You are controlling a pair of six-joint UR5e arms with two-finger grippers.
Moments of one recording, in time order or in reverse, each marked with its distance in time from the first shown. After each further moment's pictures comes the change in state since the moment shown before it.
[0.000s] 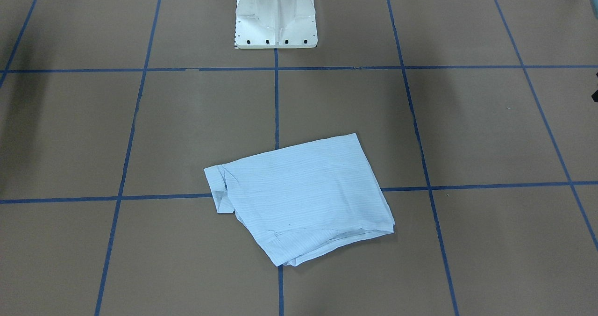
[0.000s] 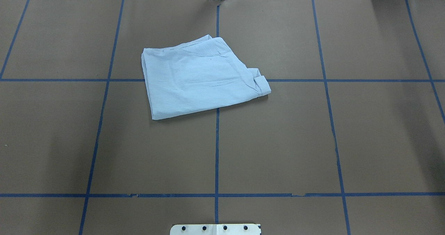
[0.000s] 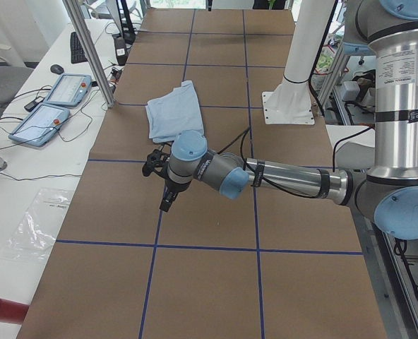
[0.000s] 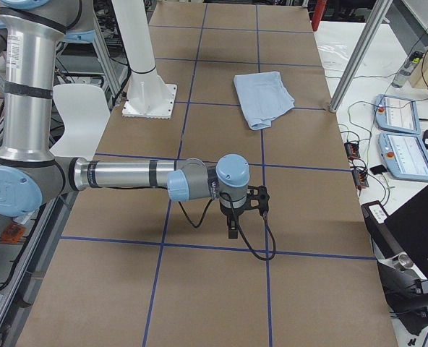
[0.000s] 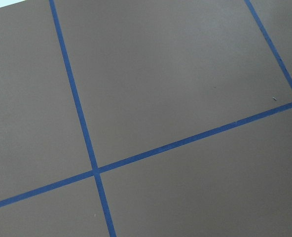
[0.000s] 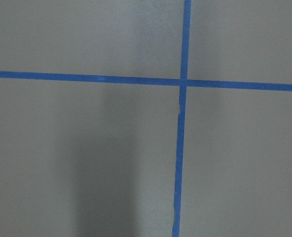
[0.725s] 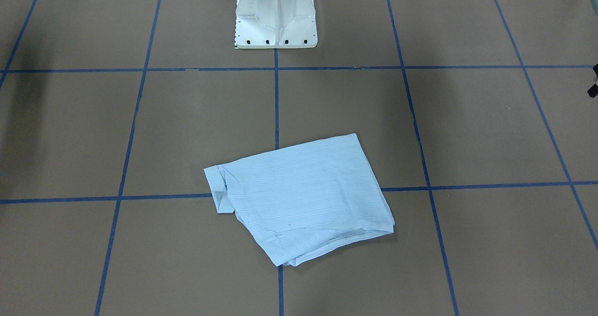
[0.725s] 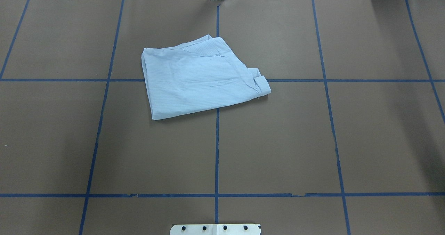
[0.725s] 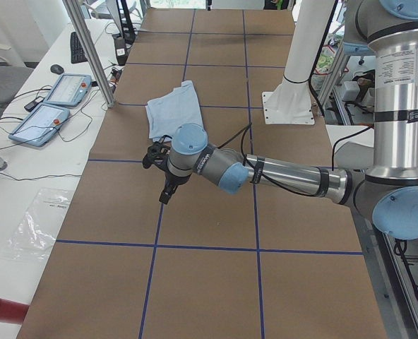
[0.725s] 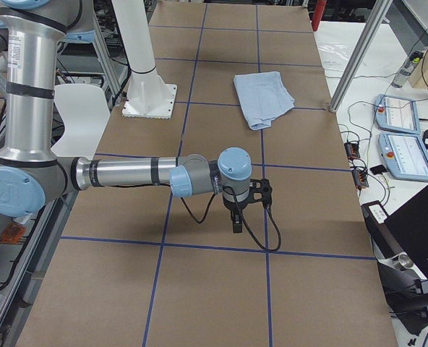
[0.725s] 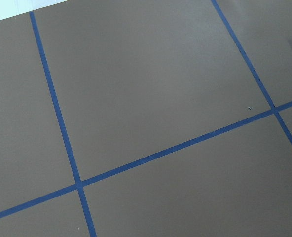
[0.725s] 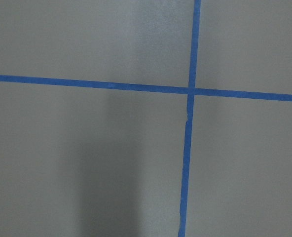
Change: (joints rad) left arm 0.001 -0.007 -0.040 0.001 -0.026 0.001; right arm -0.007 0.024 0.019 0.014 0.007 0.001
